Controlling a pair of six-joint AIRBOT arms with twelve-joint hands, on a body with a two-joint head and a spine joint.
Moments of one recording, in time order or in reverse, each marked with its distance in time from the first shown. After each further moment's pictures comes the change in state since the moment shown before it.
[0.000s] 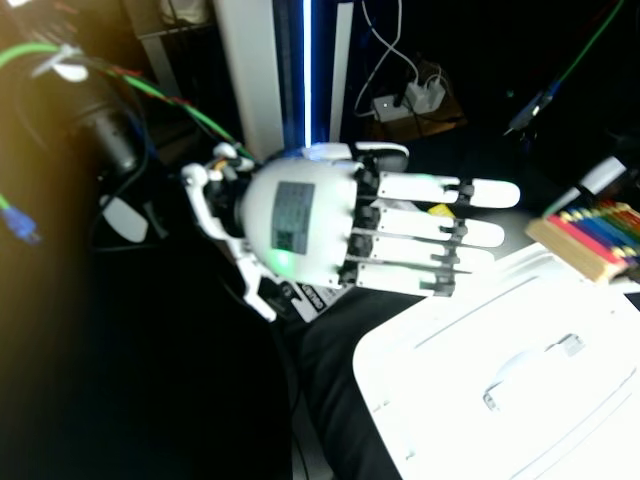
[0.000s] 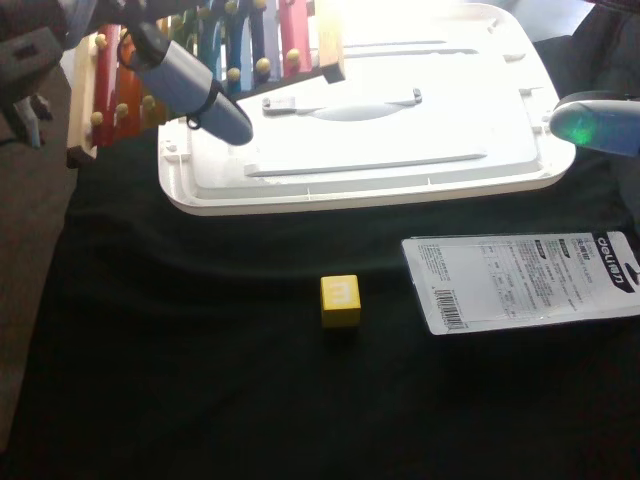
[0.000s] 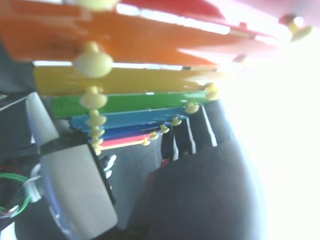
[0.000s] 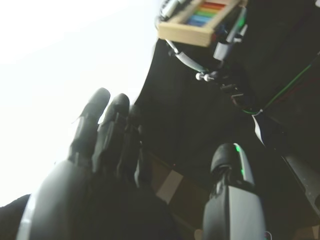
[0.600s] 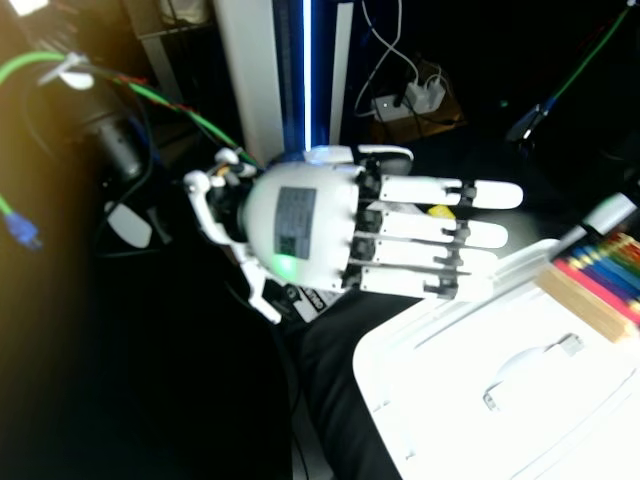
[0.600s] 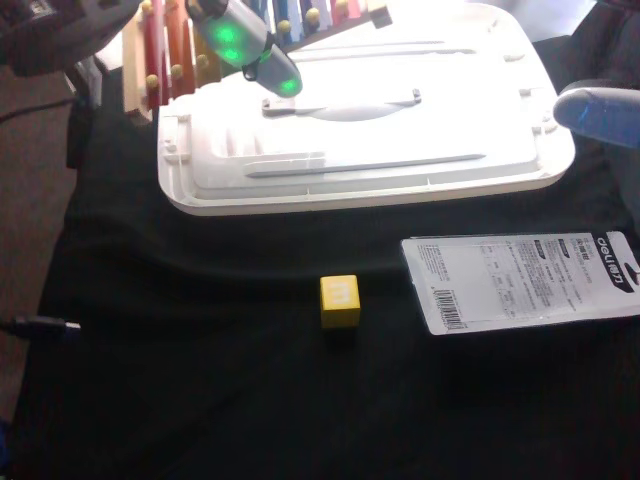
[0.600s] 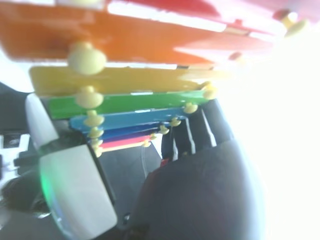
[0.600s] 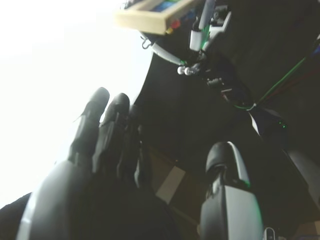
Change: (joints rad) left arm -0.064 -0.188 0.198 0.006 0.056 0.000; right arm 0.000 -0.022 0.032 -0.012 0.028 0.038
